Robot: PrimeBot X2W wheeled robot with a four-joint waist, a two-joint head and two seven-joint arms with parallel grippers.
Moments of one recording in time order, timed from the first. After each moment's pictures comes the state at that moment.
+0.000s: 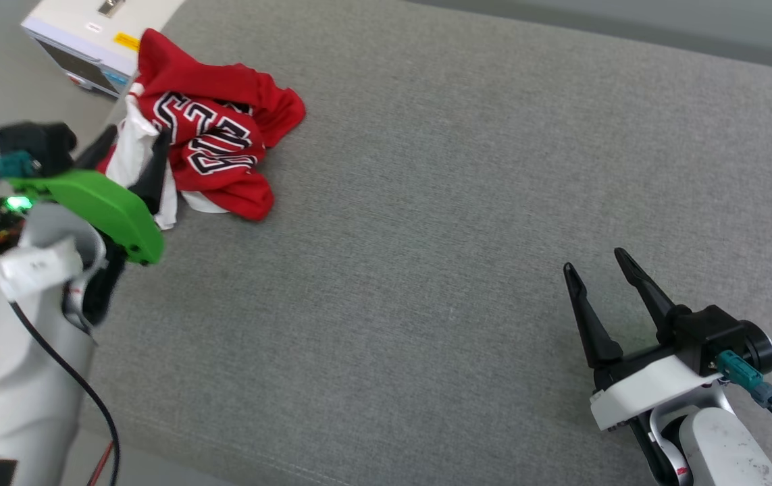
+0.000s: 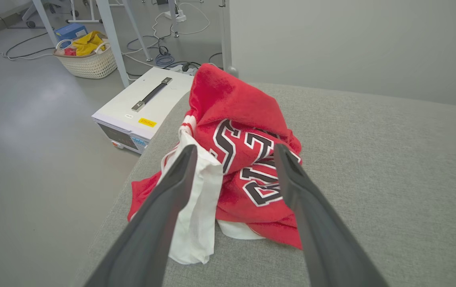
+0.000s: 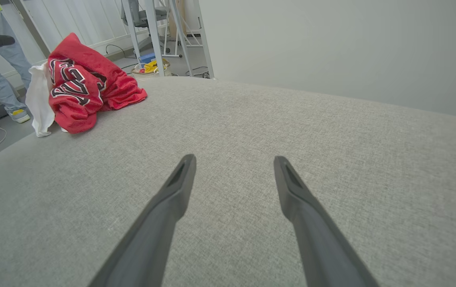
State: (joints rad) left arm -0.61 0.39 -0.18 0.47 -0.49 -0.13 0.05; right arm -0.15 -0.17 0.21 0.14 0.21 0.13 -0.26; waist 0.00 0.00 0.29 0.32
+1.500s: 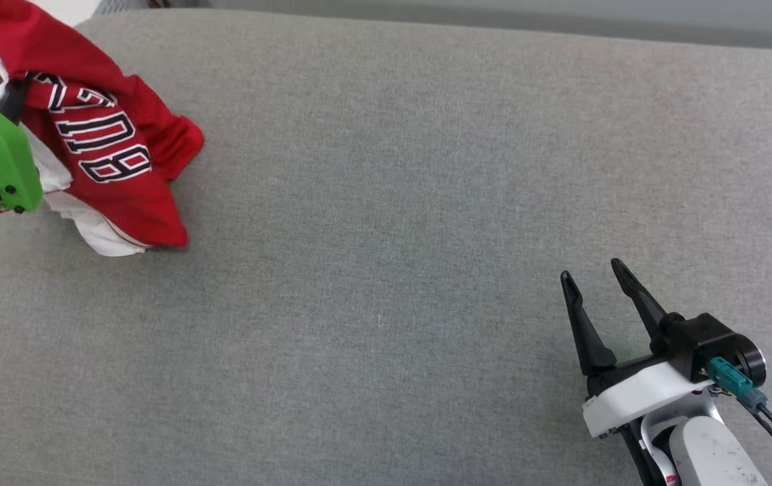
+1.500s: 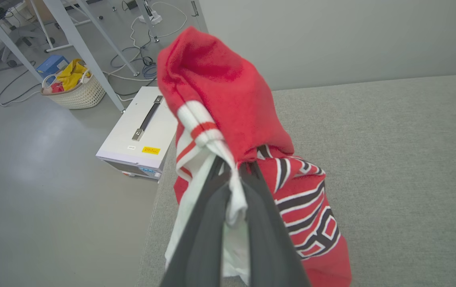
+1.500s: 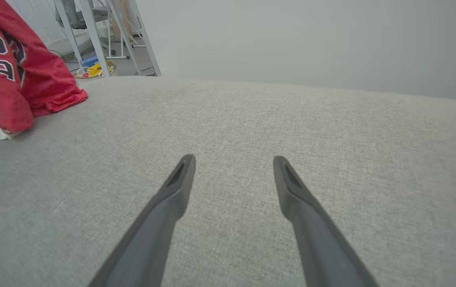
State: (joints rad) left arm -0.84 0.71 -0.42 0.53 -0.66 -0.13 0.20; right arm -0.14 -0.12 0.18 0.17 0.18 0.13 -0.26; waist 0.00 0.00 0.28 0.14
